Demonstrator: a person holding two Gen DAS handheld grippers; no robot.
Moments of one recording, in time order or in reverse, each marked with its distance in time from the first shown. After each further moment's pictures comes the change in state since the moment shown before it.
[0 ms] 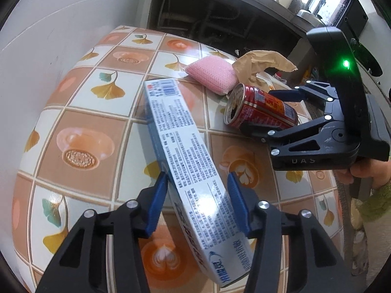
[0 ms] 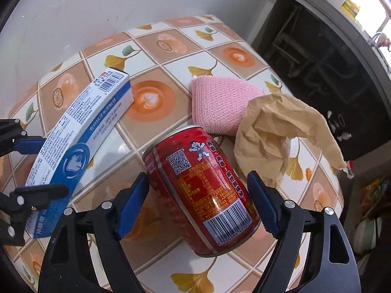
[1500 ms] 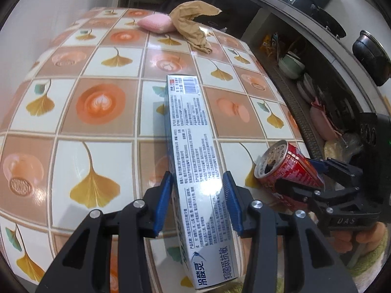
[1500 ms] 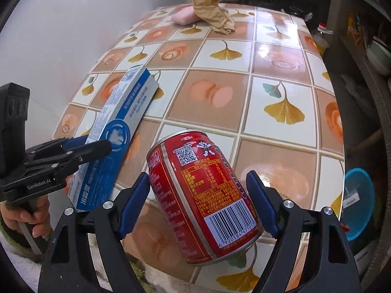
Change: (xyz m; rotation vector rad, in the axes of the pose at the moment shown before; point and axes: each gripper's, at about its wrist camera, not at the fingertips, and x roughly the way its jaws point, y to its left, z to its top) left arm -0.073 -0.068 -0.141 0.103 0.106 -0.120; right arm -0.129 0.078 -0.242 0.647 0.010 0.166
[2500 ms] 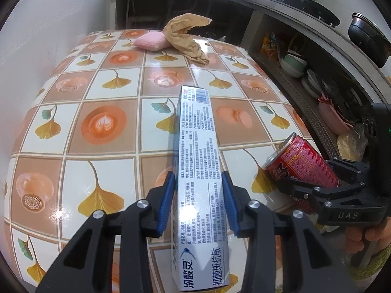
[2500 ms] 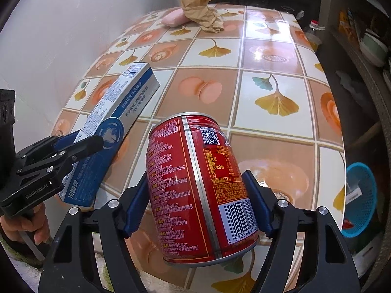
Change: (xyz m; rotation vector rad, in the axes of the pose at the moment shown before) left arm -0.001 -0.017 -0.003 0.102 -0.086 0.097; right arm 0.003 -0.012 -0.011 0.051 -0.035 0.000
